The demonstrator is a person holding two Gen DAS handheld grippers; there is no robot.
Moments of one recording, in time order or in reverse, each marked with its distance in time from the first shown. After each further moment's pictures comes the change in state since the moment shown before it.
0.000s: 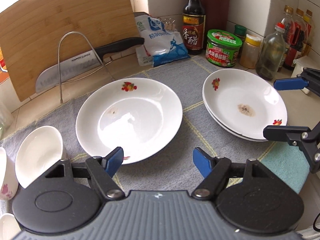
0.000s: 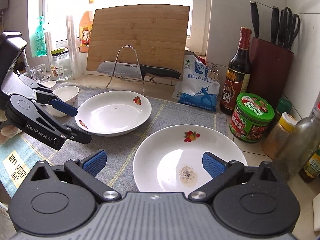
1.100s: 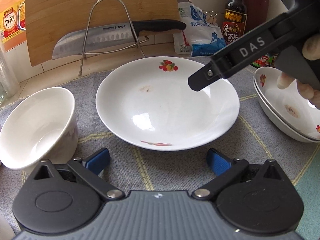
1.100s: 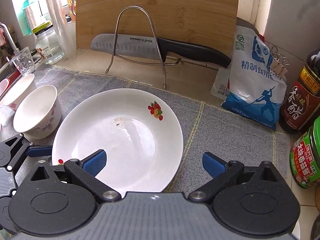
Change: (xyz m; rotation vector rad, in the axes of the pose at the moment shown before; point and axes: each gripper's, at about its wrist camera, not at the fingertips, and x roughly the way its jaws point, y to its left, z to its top) left arm 0.054 0.038 -0.038 -0.146 -0.071 0.061; right arm 0.185 0.014 0.098 0.008 0.302 0.113
